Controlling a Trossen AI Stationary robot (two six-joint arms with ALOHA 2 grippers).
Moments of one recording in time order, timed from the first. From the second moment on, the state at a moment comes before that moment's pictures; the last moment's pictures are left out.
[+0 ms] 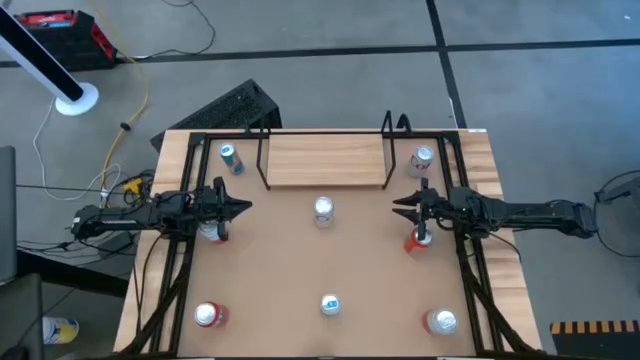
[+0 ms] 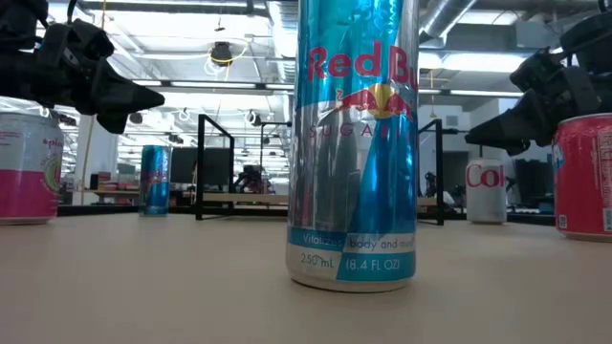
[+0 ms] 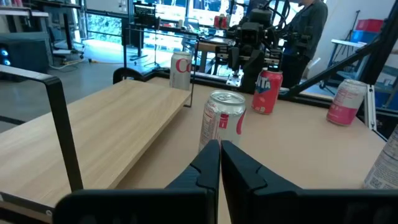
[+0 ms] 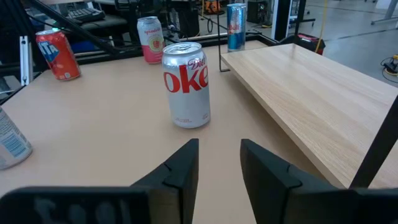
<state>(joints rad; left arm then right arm) 0.04 0.02 0.01 0.05 -0.20 -0.12 -0.13 0.28 0.00 0.08 0.05 0.11</state>
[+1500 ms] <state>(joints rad) 0.04 0.02 0.01 0.20 -0.24 -0.25 -0.15 0.28 0.01 0.33 0.08 0.08</state>
